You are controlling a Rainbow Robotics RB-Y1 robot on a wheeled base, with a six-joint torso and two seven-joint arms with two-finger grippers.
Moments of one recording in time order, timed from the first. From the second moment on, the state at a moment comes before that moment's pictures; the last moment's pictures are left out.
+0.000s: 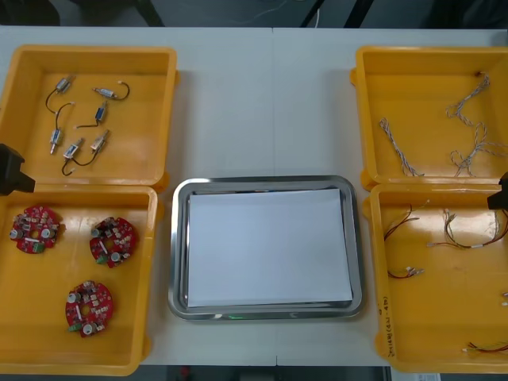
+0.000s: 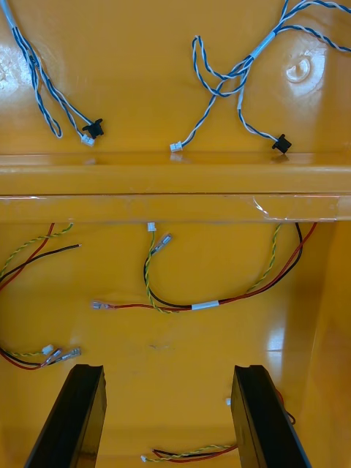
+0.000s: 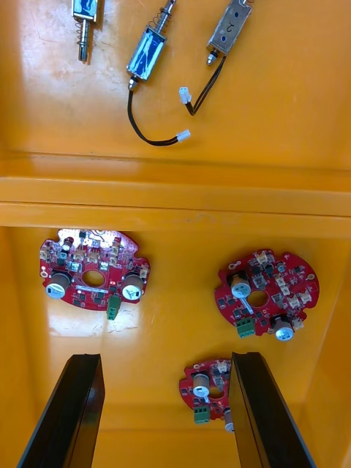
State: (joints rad) right arm -0.23 -0.71 -0.34 -2.09 -0.74 1.92 1.40; left arm -0.30 0.84 0.28 -2.03 0.90 1.92 -1.23
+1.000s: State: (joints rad) right arm -0.23 -0.71 -0.34 -2.09 -0.74 1.92 1.40; left arm -0.30 0.84 0.28 -2.03 0.90 1.92 -1.23
